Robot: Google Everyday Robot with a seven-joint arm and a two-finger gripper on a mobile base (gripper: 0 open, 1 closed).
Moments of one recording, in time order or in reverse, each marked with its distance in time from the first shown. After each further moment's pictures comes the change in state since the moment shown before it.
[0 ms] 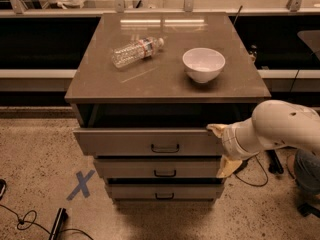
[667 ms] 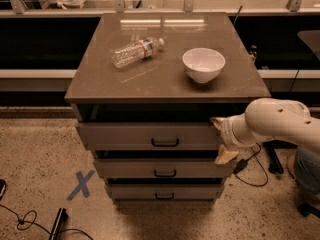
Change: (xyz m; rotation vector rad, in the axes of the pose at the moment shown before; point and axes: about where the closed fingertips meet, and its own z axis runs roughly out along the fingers) arm 0.025 -0.034 0.019 0.064 0.066 0.022
